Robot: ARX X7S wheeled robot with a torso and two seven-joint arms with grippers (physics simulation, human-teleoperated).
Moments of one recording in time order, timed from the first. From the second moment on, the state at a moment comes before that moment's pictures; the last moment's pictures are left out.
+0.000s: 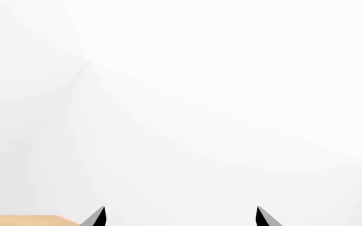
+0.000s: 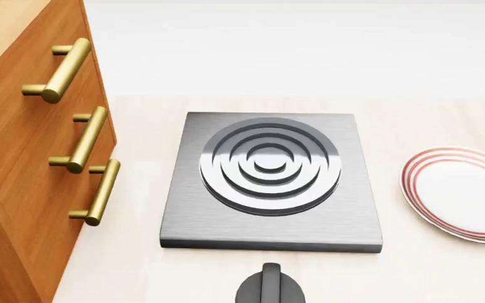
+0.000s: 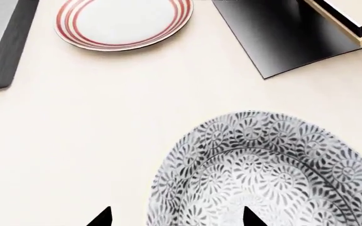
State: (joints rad) left arm -0.15 -0.36 -0.17 0.71 -0.69 0.01 -0.28; right arm -0.09 0.77 0.55 -0.07 0.70 0.93 -0.17
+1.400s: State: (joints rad) left arm -0.14 -0.37 -0.15 0.71 -0.71 0.02 -0.30; right arm 0.10 1.02 0.52 -0.32 0.97 1.01 -0.27
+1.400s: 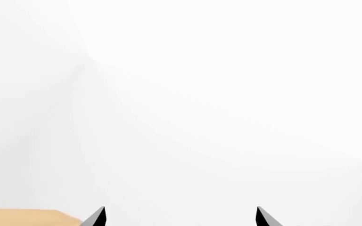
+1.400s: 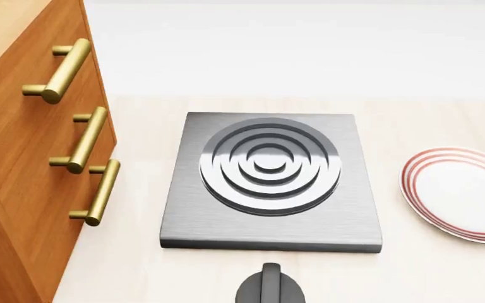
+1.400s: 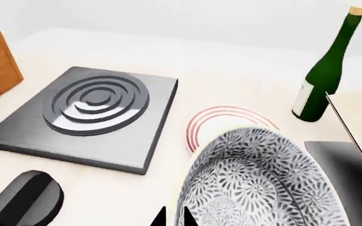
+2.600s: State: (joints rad) left arm -0.13 -0.38 -0.13 0.71 -0.70 0.04 -0.31; right arm 1.17 0.75 -0.39 -0.03 0.76 0.95 -0.44
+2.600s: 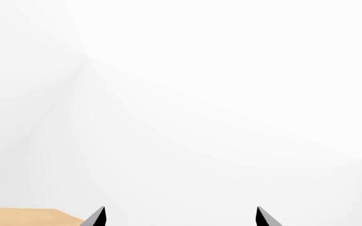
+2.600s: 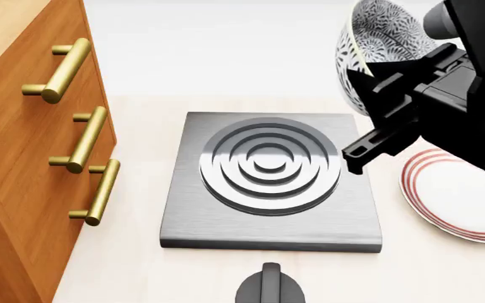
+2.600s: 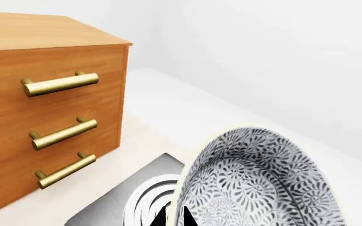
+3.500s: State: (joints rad) left arm -0.13 -0.39 -0.12 0.70 -0.70 0.05 -0.31; right arm 1.30 0.59 -0.55 0.39 0.57 0.67 -0.62
